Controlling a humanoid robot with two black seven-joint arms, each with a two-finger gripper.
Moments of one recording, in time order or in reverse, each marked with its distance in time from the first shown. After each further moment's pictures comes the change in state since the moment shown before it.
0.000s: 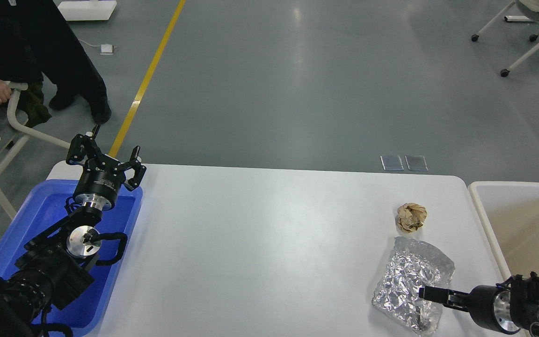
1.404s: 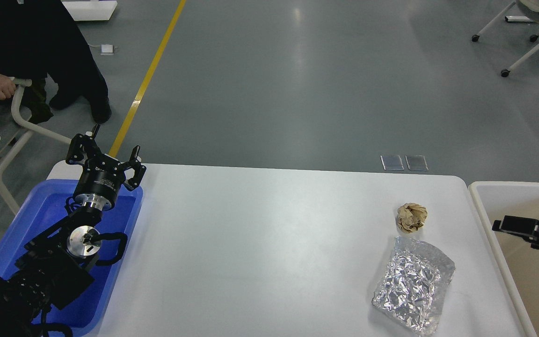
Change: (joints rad) left arm 0.000 0.000 0.000 0.000 0.000 0.000 0.000; right arm 0.147 -0.361 0.106 0.162 0.112 0.171 0.002
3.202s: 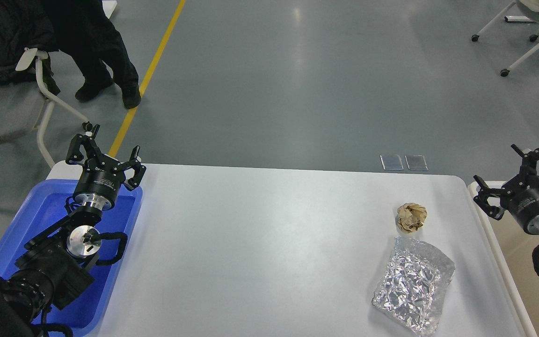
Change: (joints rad) left arm 0.000 0.000 0.000 0.000 0.000 0.000 0.000; right arm -0.270 0.653 0.978 -0.524 0.891 0.002 0.003
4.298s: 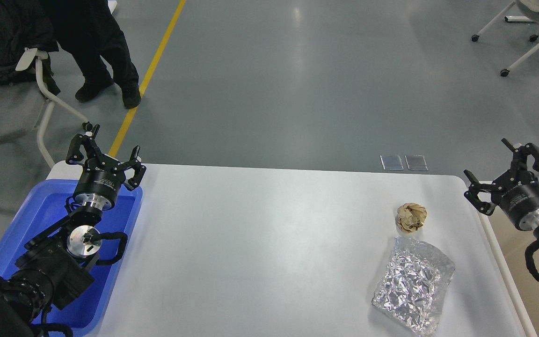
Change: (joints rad) left arm 0.000 0.000 0.000 0.000 0.000 0.000 0.000; right arm -0.020 0.014 0.011 0.068 -0.001 0.007 0.001
